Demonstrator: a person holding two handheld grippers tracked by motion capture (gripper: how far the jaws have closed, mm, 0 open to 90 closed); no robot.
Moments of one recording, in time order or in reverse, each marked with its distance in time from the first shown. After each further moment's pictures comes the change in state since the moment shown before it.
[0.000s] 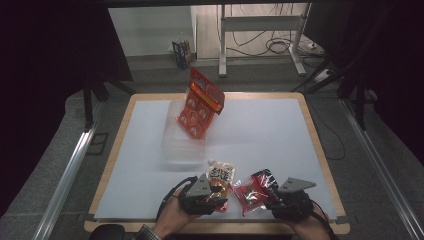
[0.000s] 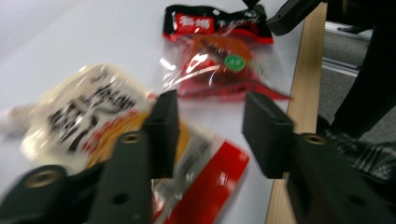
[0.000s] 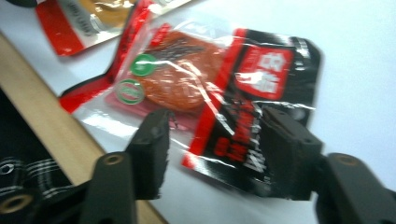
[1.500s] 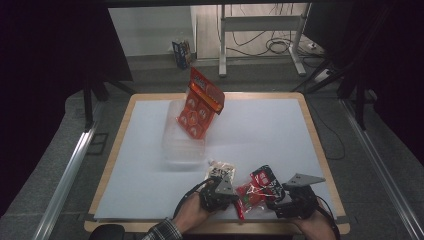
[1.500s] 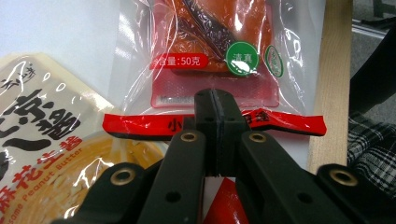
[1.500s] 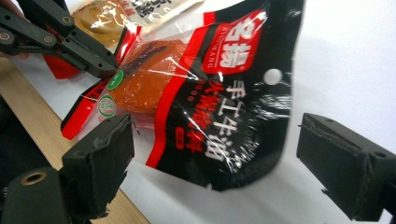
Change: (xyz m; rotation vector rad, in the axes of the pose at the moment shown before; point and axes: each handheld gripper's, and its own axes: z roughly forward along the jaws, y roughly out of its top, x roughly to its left) left arm -0.001 0.012 0.055 0.188 -0.046 0.045; right arm -0.020 -0.005 0.001 -0.048 0.061 0.111
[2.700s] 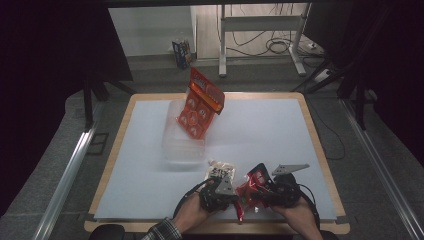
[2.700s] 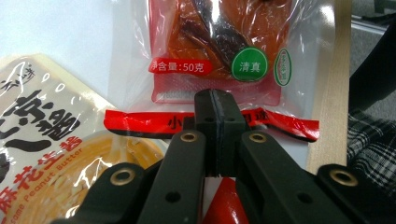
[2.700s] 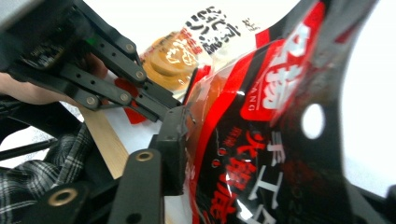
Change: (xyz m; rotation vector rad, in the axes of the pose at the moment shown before) left arm -0.001 0.001 -0.001 0.015 0.003 0.013; right arm 0.009 0.033 0.027 0.006 0.252 0.082
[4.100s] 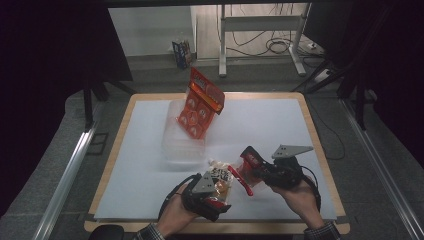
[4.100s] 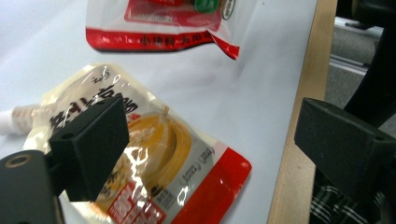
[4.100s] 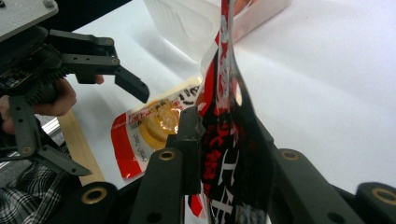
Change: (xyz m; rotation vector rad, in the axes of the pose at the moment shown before) left arm 0.000 -0.018 -0.055 -0.170 0.064 -0.095; right arm 0.015 0.057 -0.026 -0.100 -0.081 -0.181
